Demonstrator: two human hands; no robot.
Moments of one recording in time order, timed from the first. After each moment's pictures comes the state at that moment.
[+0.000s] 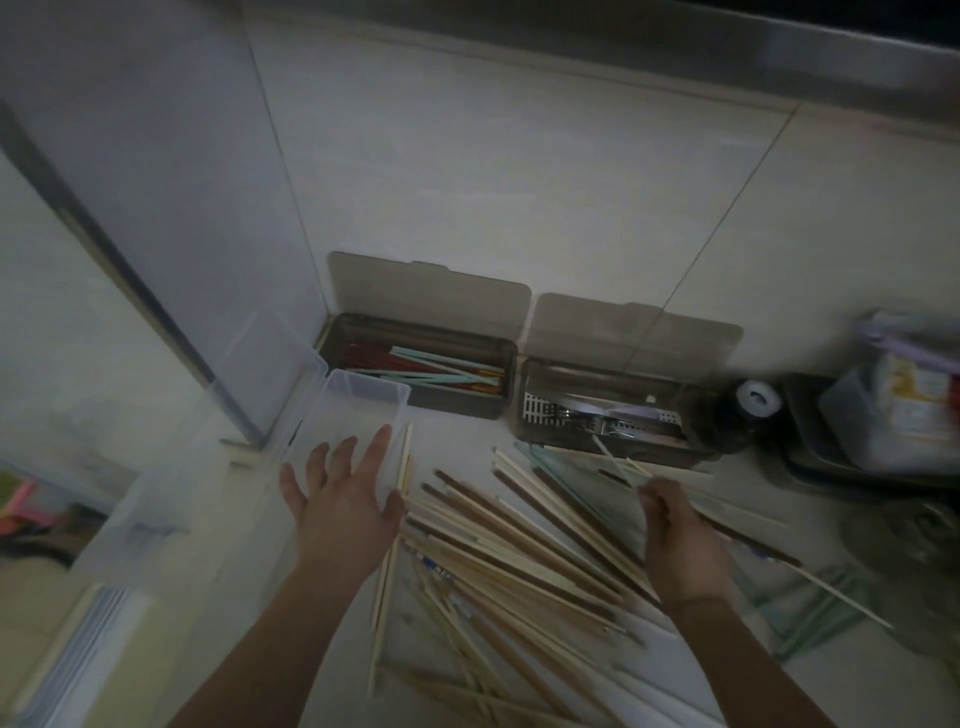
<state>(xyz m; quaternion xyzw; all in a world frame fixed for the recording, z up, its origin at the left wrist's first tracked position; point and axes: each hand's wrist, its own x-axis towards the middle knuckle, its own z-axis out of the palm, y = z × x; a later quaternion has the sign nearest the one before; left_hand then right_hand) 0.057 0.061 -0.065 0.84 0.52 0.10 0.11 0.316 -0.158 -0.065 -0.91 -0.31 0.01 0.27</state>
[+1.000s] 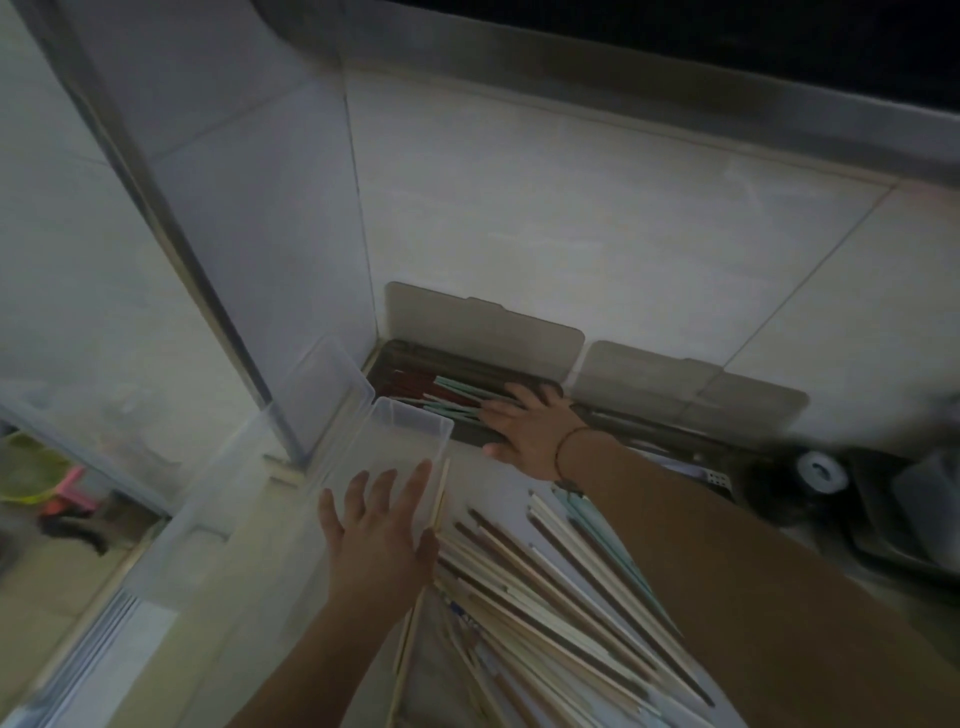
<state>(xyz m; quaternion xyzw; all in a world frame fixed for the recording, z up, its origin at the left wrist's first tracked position) 0.057 0.057 -0.056 0.84 0.52 0.09 0.11 0.313 0.088 -0.037 -0.66 -0.73 0.10 -0.16</state>
